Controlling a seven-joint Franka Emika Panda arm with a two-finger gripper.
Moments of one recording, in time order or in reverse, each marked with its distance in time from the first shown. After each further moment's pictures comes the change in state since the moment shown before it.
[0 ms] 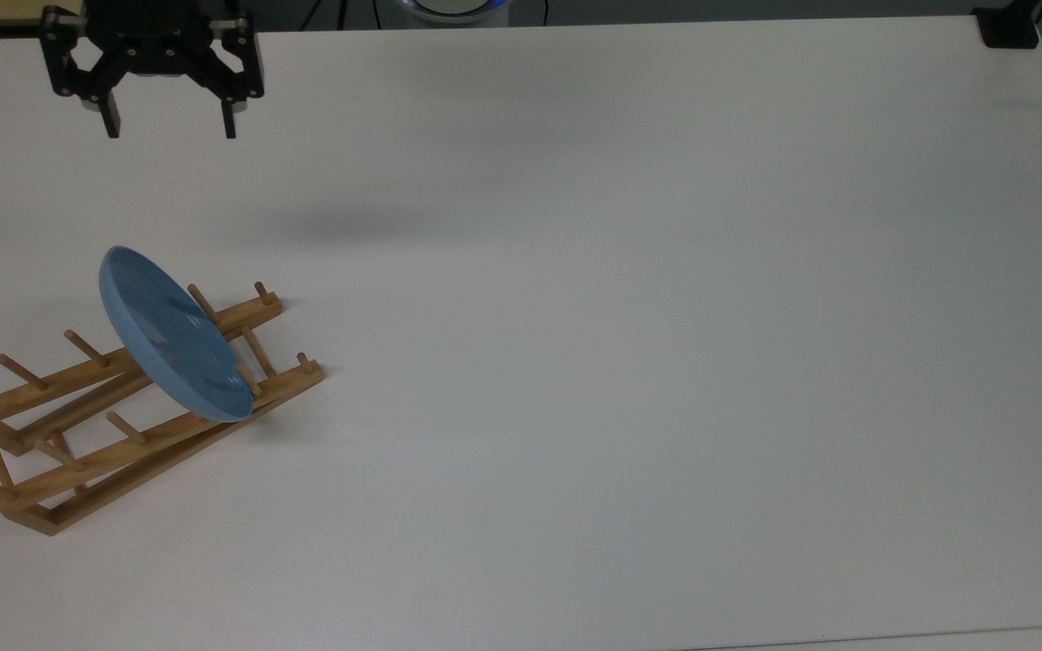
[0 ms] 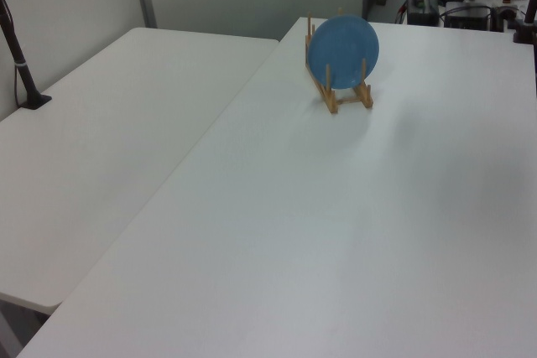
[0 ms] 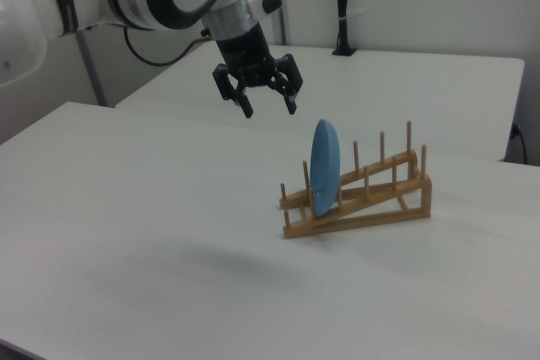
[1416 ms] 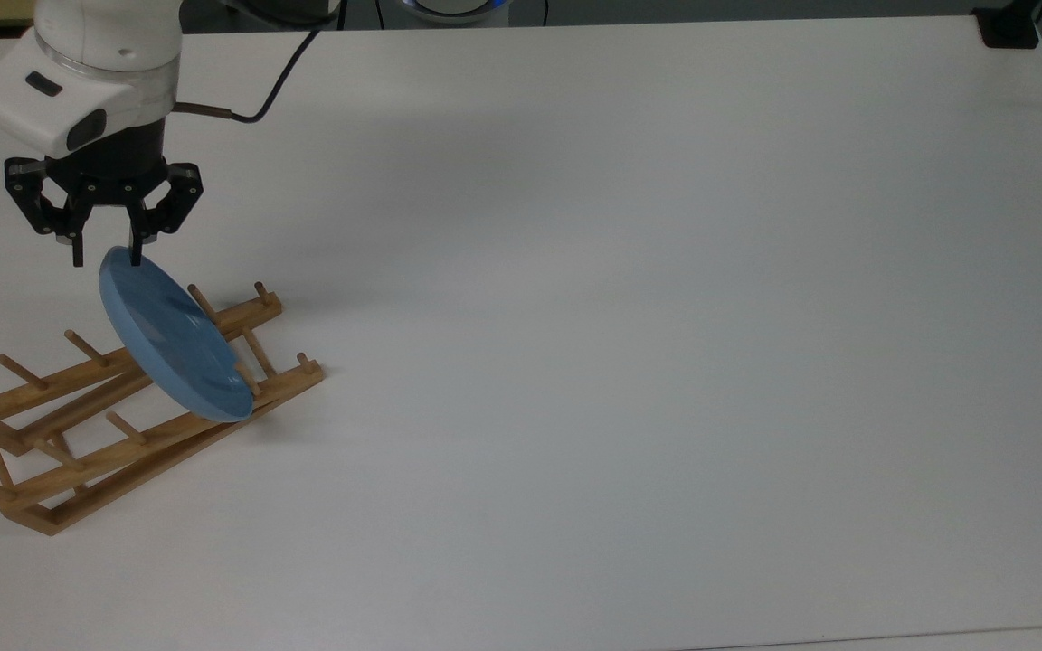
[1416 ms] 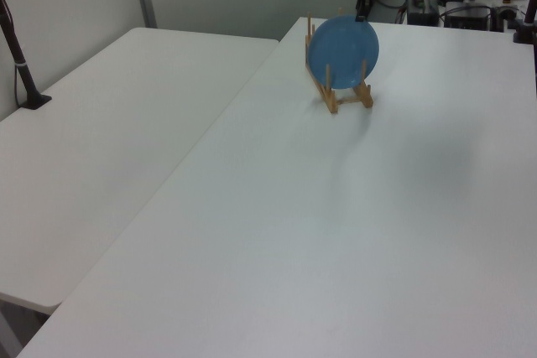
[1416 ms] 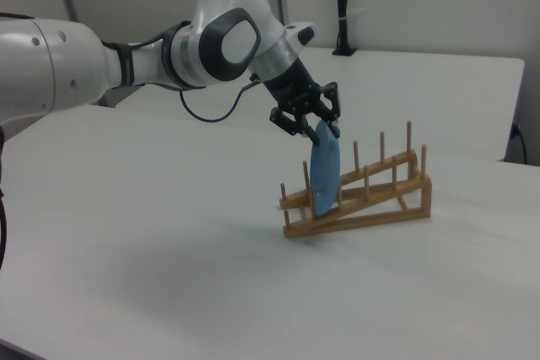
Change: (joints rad) arm -0.007 0.178 -0.030 -0.010 -0.192 0.321 -0.083
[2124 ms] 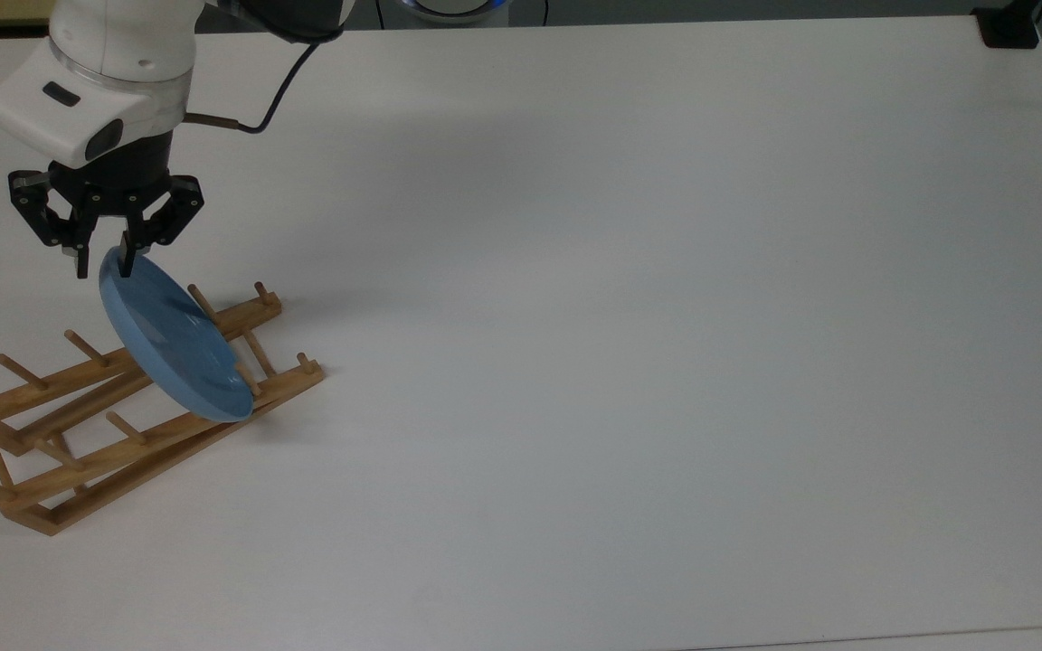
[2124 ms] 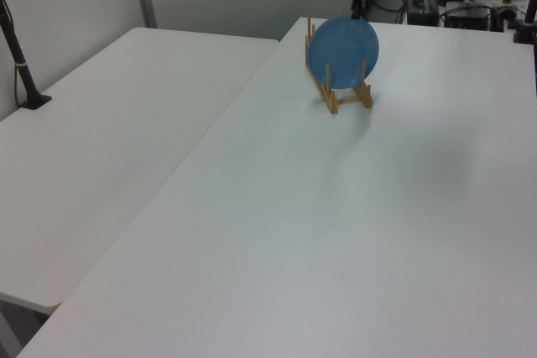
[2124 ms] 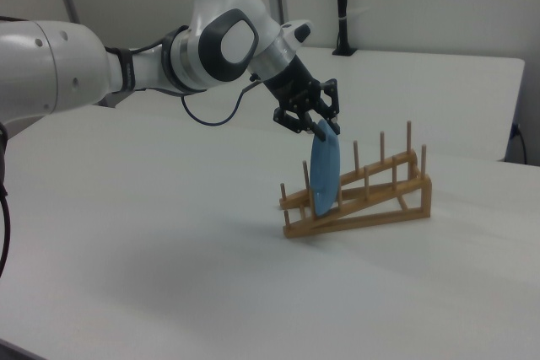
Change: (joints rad) arm 0.004 0.009 0.006 0.000 -0.059 0.043 0.001
